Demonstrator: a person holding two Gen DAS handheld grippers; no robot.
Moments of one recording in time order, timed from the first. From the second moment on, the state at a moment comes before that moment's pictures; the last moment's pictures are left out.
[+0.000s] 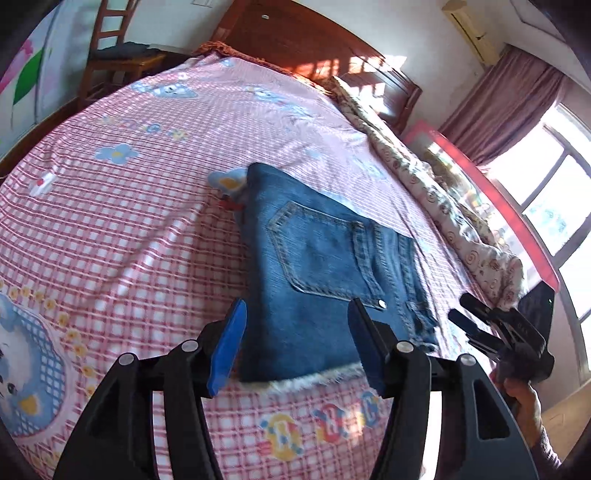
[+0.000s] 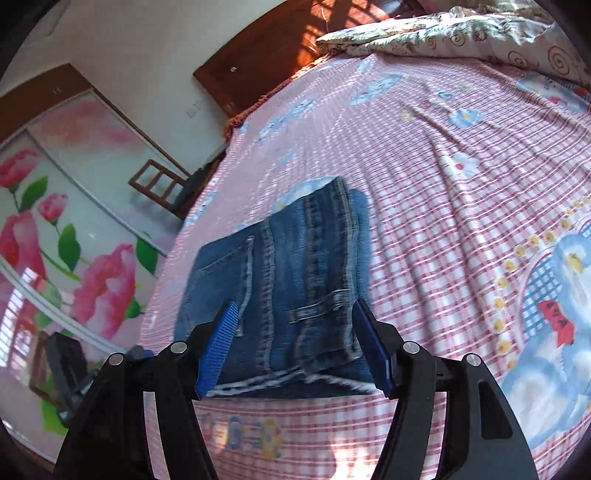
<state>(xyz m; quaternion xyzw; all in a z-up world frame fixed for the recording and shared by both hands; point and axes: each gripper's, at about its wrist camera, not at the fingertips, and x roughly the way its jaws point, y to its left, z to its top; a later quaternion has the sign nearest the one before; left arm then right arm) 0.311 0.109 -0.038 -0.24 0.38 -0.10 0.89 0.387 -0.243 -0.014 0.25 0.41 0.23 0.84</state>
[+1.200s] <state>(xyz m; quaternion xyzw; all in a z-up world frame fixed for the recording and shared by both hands) 0.155 0.029 -0.040 -0.07 0.42 0.07 0.90 0.192 -0.262 -0.061 0.23 0.54 0.20 0.78</state>
